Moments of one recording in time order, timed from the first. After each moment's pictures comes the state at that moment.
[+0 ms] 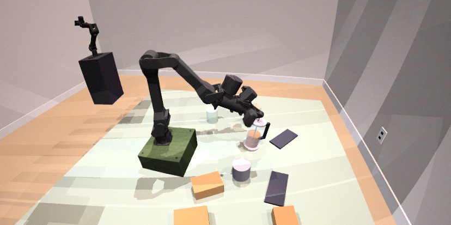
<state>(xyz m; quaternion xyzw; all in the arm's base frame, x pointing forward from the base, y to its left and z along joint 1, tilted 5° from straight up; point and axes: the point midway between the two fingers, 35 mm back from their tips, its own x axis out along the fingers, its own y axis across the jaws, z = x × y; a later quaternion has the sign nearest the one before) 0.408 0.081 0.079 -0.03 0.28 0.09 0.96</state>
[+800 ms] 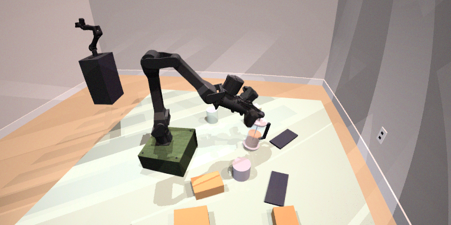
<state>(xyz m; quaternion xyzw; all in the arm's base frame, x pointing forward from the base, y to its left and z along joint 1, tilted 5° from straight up) 0.412 0.082 0.077 -0.03 0.28 0.09 0.95</state>
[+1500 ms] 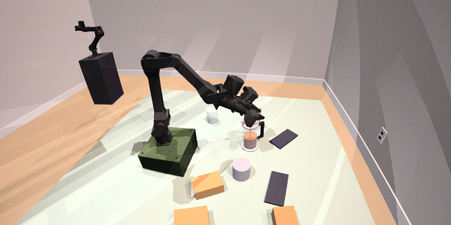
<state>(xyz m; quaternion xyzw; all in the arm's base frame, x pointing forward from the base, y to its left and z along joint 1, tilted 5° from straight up) 0.413 0.082 0.077 -0.03 0.28 0.09 0.95</state>
